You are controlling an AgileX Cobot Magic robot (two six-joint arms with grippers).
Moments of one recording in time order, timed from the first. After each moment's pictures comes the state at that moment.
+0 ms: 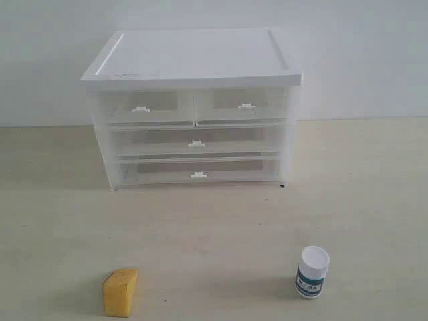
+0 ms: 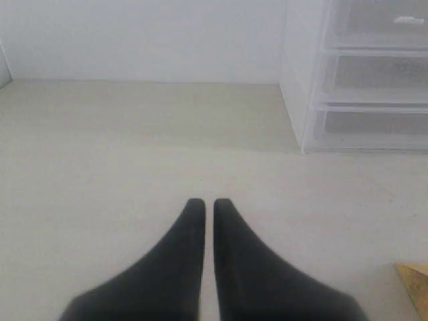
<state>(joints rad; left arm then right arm) 0.04 0.00 0.00 0.03 0.33 -0.03 -0.02 -0.01 0.01 0.04 0.26 -0.03</state>
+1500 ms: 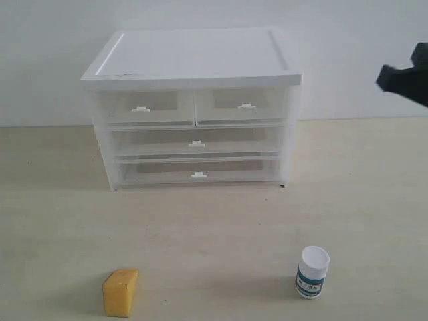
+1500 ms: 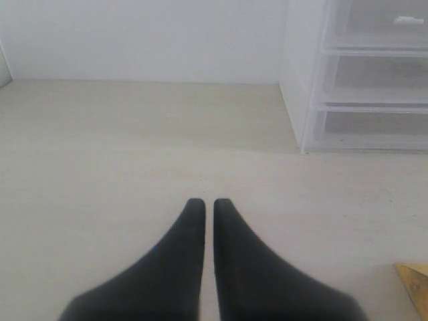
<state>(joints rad) 0.04 0.00 0.00 0.03 0.32 -0.03 0.23 1.29 -0.54 0.24 -0.74 -0.09</state>
